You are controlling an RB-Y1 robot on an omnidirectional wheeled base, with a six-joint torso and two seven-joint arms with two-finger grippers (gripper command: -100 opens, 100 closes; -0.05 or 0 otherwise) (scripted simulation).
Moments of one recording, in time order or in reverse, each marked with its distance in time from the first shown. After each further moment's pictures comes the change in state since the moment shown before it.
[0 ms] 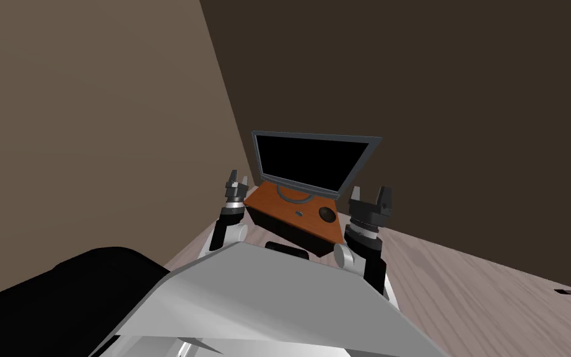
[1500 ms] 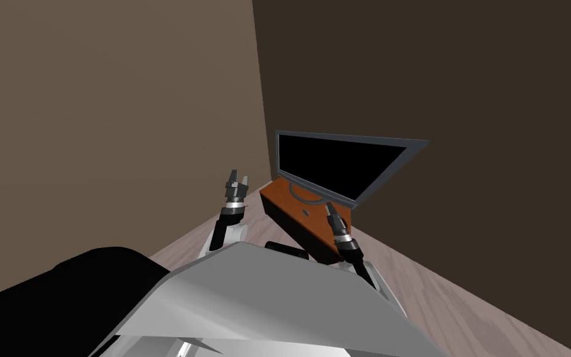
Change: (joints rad) left arm 0.000 0.000 0.000 0.000 0.000 0.000 0.000; right arm 0.013 -0.345 0.110 0.329 0.227 0.060 0.007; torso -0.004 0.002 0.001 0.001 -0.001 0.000
